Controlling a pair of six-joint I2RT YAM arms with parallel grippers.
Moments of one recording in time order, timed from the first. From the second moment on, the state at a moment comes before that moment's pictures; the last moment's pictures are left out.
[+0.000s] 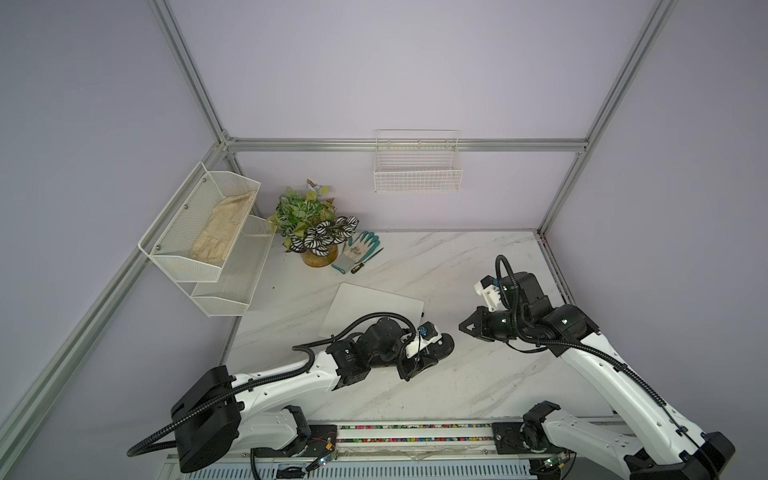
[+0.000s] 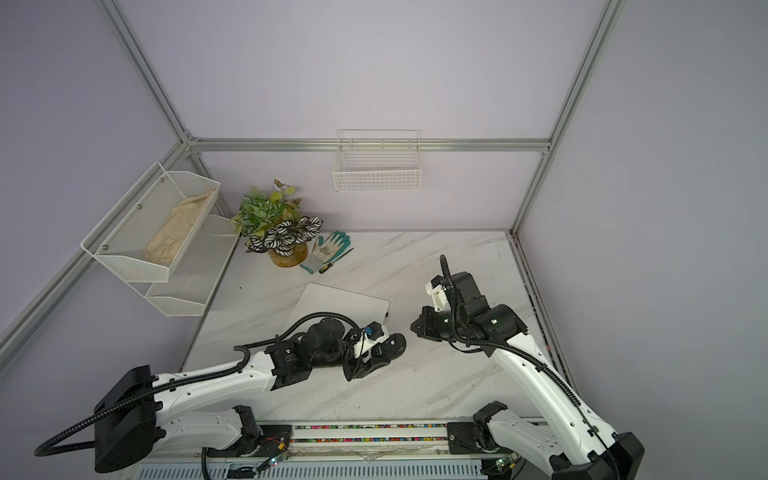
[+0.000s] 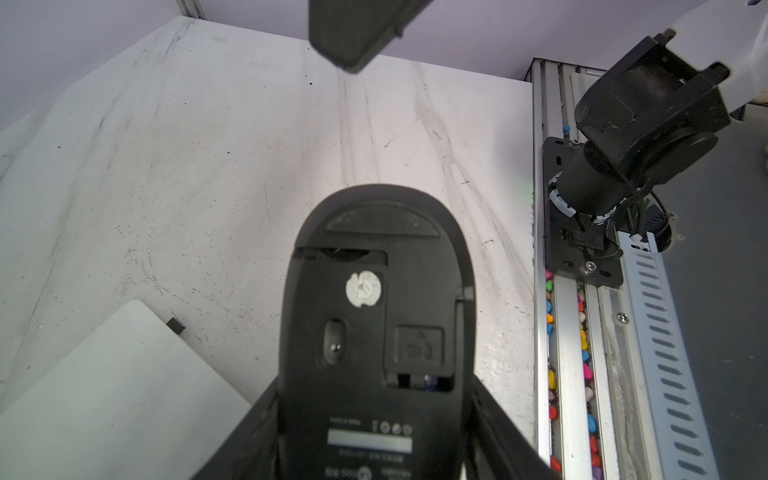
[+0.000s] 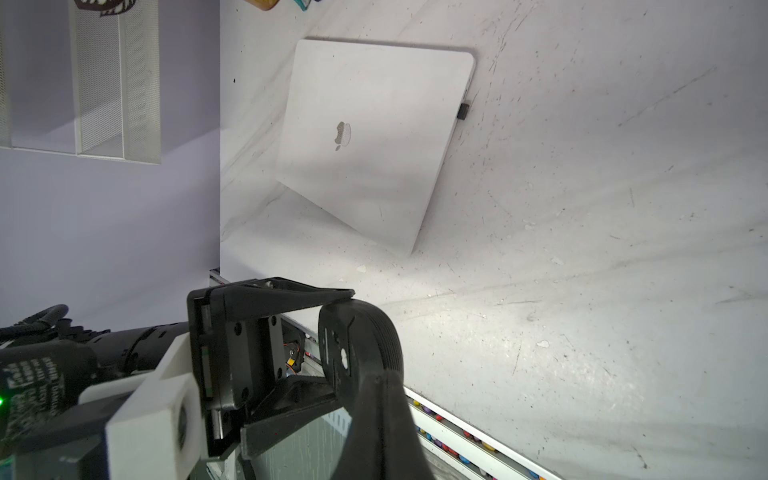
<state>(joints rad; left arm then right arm) -0.98 1.24 0.70 0.01 0.22 0.13 0.48 1.03 1.05 -0.92 -0.41 0.65</state>
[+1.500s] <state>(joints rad) -0.98 1.24 0.70 0.07 0.24 0.13 0.65 0.97 0.88 -0.77 -0.31 0.85</state>
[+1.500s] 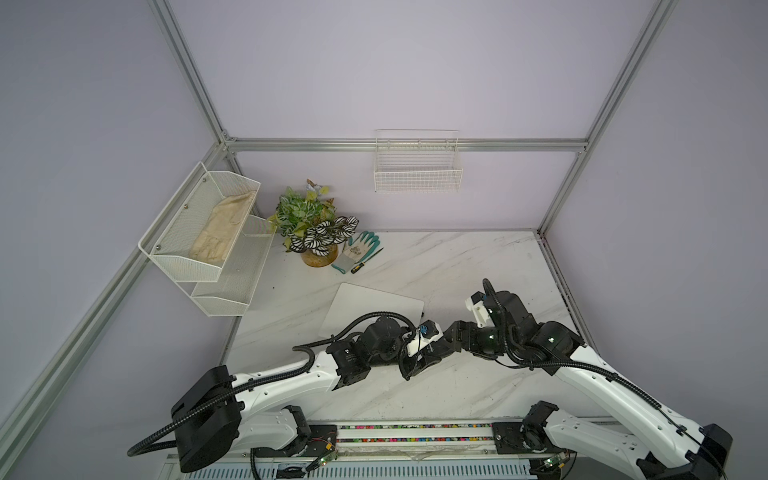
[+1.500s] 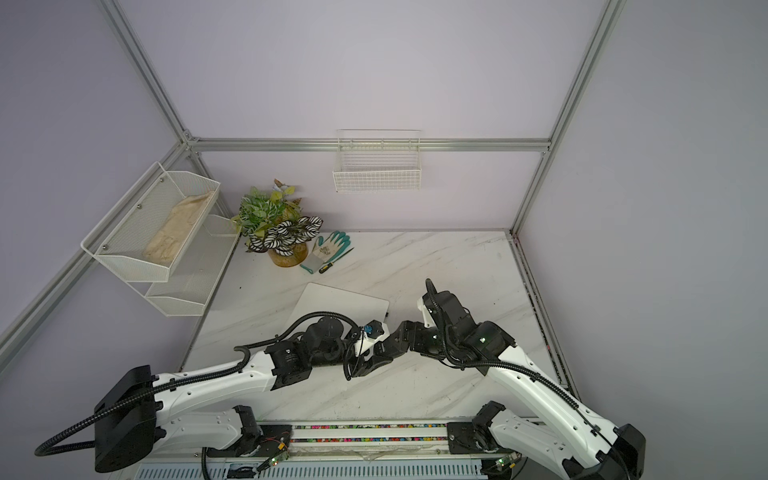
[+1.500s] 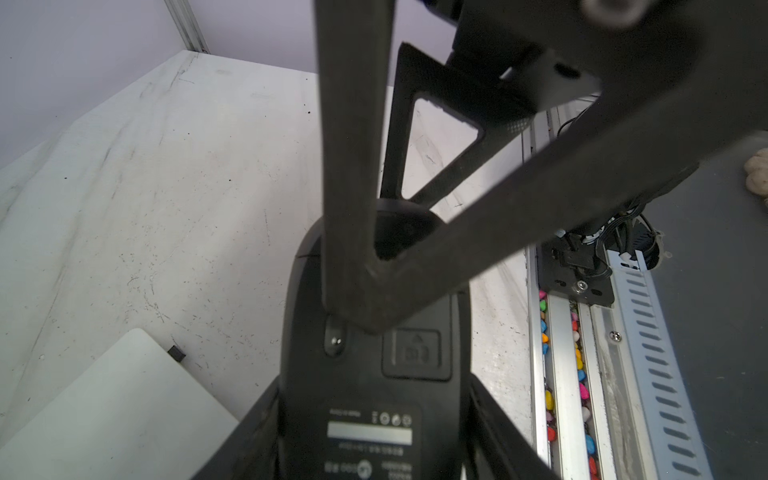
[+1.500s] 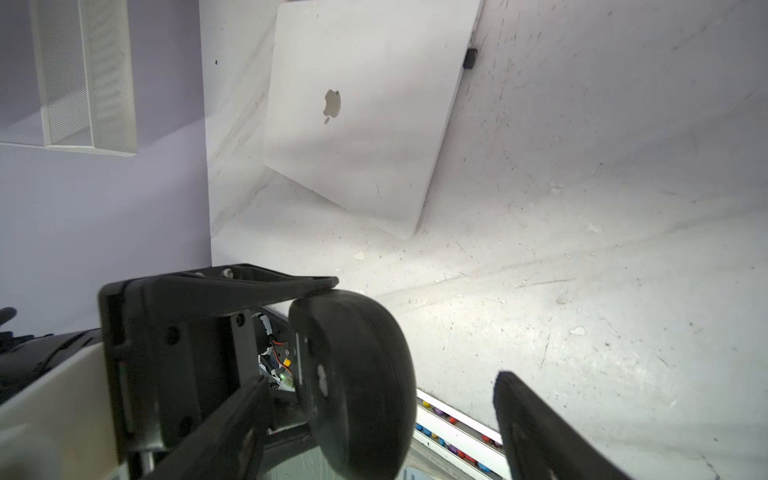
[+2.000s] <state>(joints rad) -0.98 1.24 0.70 0.09 0.25 0.13 0.65 1.00 0.81 -0.57 -0.37 0.95</state>
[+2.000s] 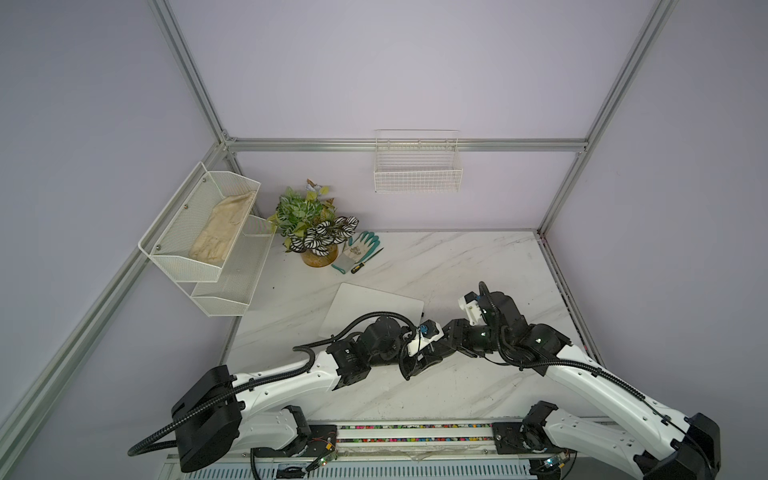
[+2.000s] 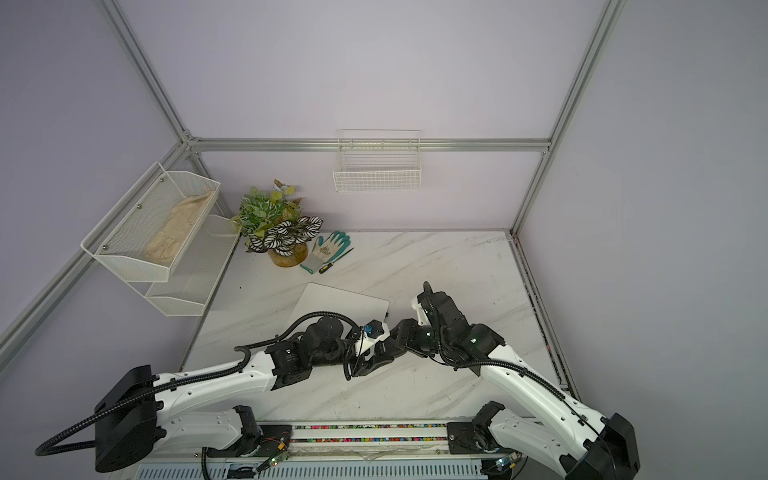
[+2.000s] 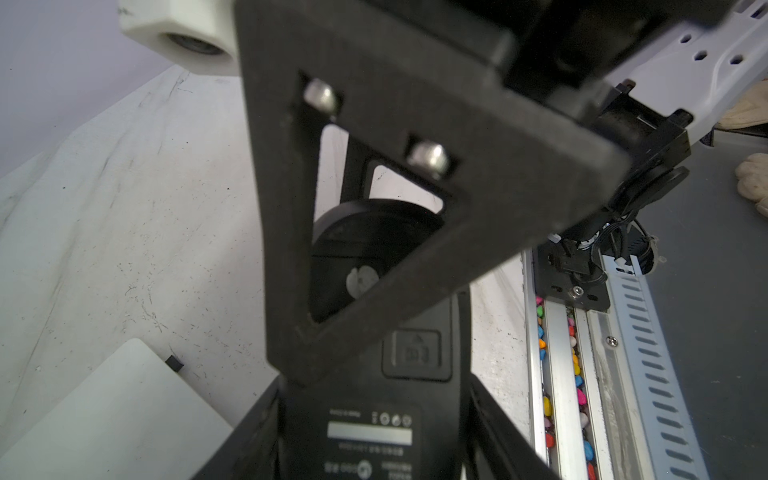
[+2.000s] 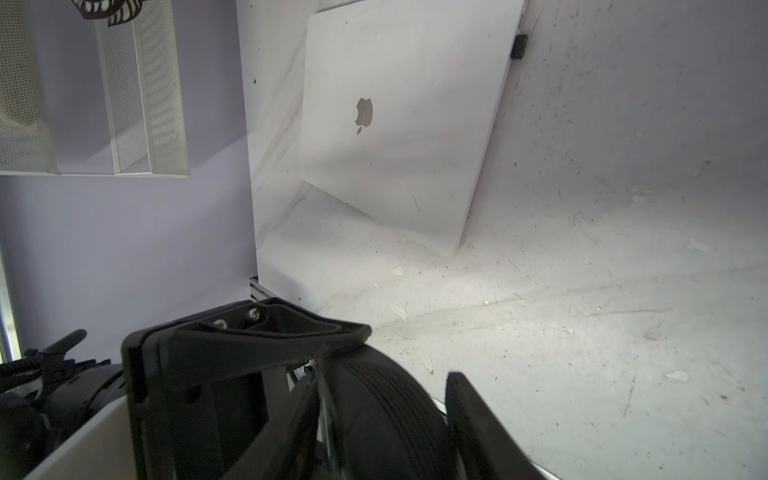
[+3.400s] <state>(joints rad) -0.98 0.40 0.56 -0.27 -0.11 -0.11 0.81 1.46 1.01 -0.55 0.40 0.02</state>
